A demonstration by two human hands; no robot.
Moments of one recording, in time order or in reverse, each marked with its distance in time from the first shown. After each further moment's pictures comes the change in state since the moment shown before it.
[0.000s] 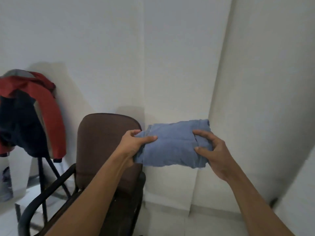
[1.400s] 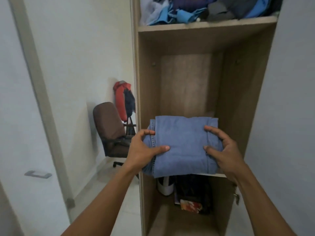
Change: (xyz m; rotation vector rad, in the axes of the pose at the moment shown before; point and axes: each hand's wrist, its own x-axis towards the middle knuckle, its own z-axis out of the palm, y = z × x) left_hand -0.537 -0.066 0.579 -0.054 -1.546 0.403; right_hand -0.739 -0.294 -0.190 -0.929 1.590 -0.103
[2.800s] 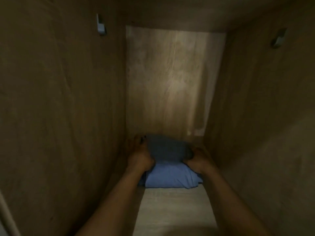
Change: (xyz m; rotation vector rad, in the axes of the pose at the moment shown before) left_hand 0.357 -0.193 0.178 0.833 -0.273 -0.055; right_hand 0.299 0.302 -0.026 -0.778 -0.140 0.656
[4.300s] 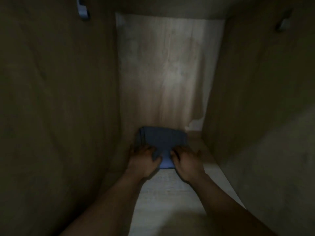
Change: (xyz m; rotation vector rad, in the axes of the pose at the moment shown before) left_hand 0.015 -0.018 0.057 0.239 0.321 0.442; right_hand 0.004 0.011 0.054 -0.318 0.381 -0.381
